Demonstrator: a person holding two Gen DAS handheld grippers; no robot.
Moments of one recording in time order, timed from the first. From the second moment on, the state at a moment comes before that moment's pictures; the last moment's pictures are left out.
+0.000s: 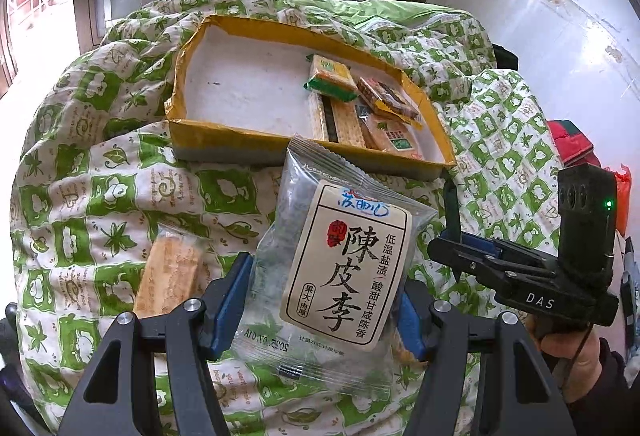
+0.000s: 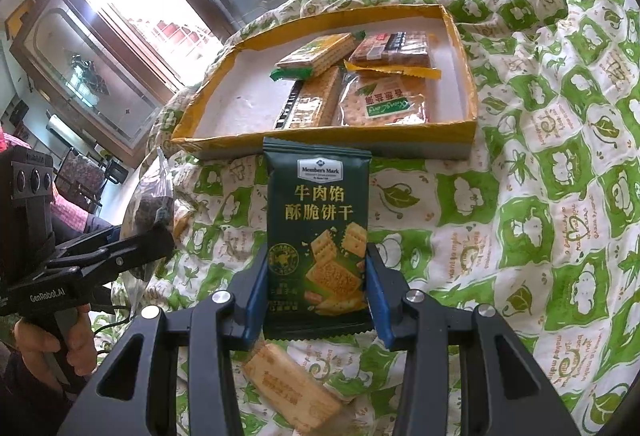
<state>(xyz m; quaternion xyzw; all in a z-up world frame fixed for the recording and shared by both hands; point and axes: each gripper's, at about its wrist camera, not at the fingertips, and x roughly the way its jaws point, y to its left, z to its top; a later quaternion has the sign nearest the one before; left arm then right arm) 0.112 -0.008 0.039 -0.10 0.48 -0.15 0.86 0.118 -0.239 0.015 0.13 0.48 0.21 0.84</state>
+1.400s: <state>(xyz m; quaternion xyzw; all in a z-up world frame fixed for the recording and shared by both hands) 0.160 -0.008 0.081 -0.08 0.47 -0.17 0.87 0.151 -0.229 0.062 0.12 0.47 0.21 0.85</state>
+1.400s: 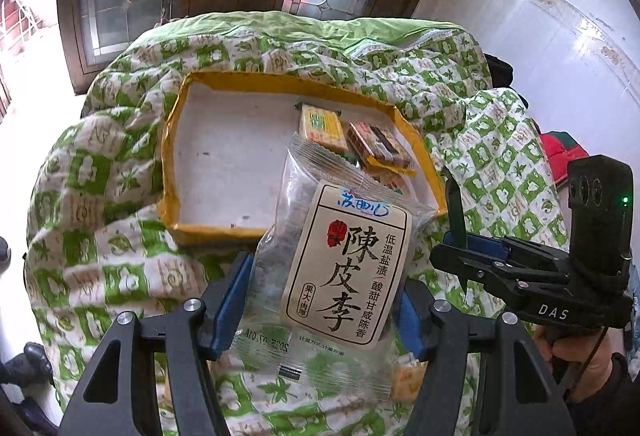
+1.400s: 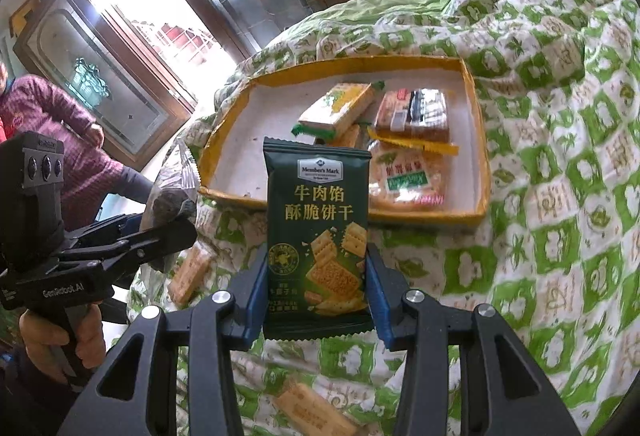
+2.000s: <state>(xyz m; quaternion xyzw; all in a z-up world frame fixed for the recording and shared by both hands) 0.197 -0.008 0.081 -0.07 0.47 -0.15 0.87 0.184 -0.222 0.064 0.11 0.47 0.21 0.85</state>
